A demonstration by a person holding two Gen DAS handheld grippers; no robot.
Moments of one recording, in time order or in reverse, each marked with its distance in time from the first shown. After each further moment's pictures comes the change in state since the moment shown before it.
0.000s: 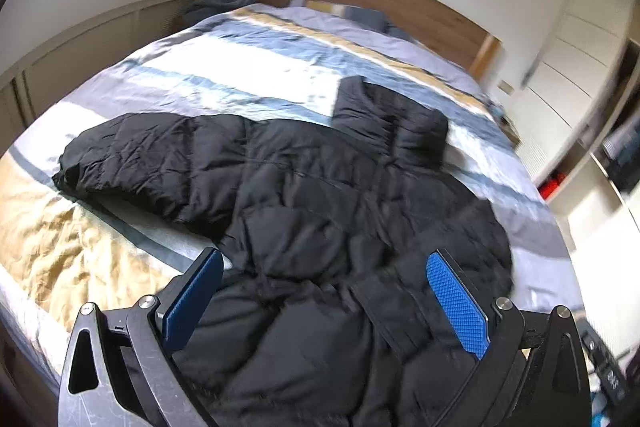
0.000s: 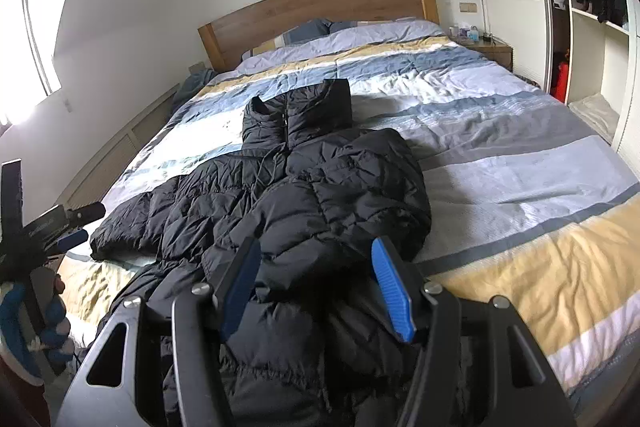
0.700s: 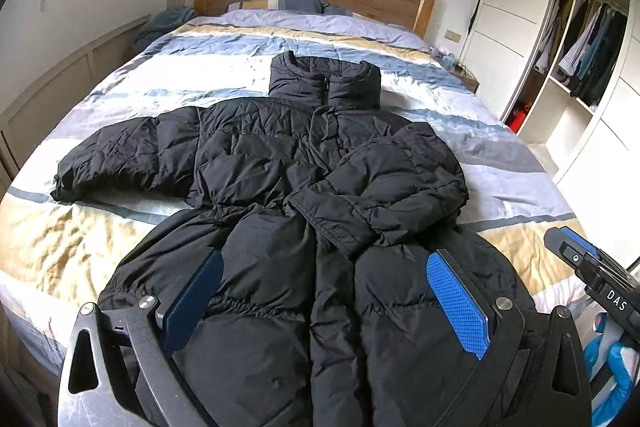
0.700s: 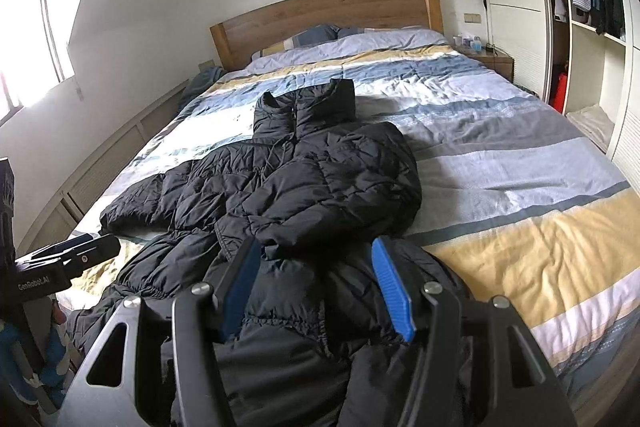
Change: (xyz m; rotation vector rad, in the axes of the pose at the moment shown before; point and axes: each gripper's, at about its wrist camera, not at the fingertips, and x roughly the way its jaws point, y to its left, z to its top) left arm -0.074 -0.068 -0.097 0.264 0.034 -0.068; right arm -0.059 0.009 -0.044 -0.051 -0.024 -0.003
